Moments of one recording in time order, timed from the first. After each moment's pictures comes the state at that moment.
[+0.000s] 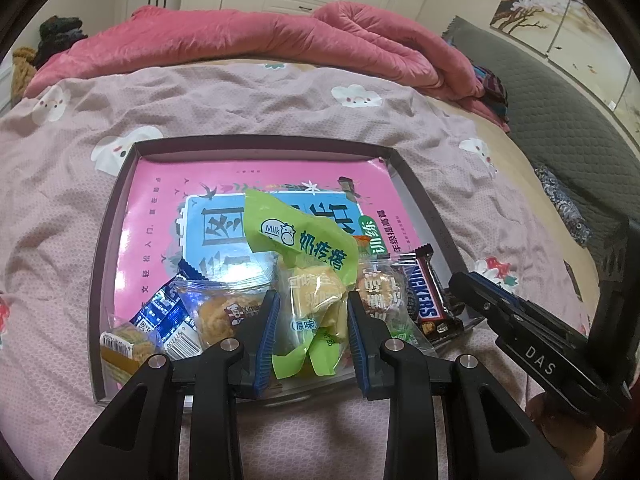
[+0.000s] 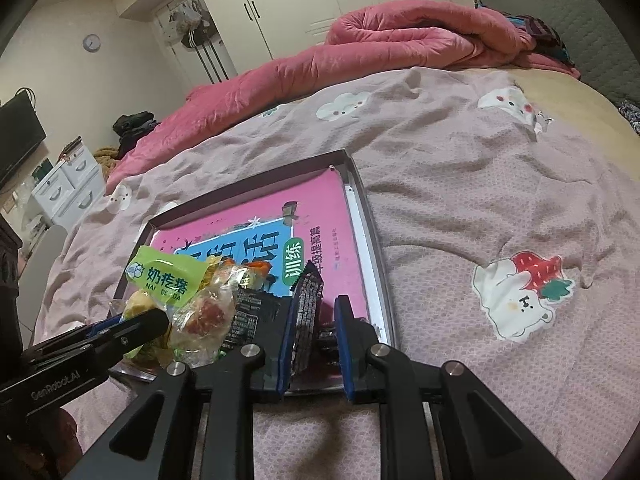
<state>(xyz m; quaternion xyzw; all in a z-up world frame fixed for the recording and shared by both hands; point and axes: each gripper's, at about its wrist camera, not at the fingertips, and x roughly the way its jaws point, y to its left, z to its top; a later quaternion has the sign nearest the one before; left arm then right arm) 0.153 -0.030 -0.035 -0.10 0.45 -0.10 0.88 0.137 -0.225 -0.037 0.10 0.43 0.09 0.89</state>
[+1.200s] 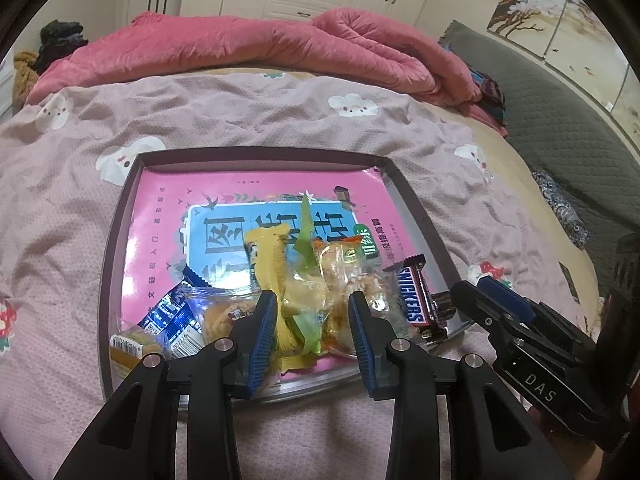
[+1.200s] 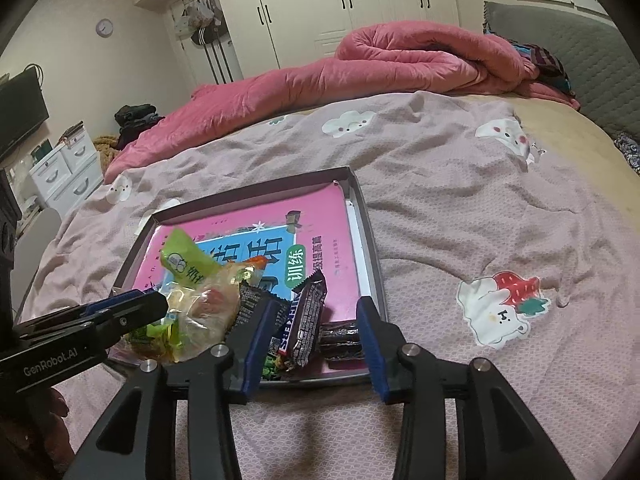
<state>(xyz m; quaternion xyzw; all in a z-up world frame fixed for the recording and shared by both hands) 0.148 -0.030 -0.023 -0.10 0.44 -0.10 0.89 0.123 -0.215 -0.019 0.05 0.41 0.08 0.91</state>
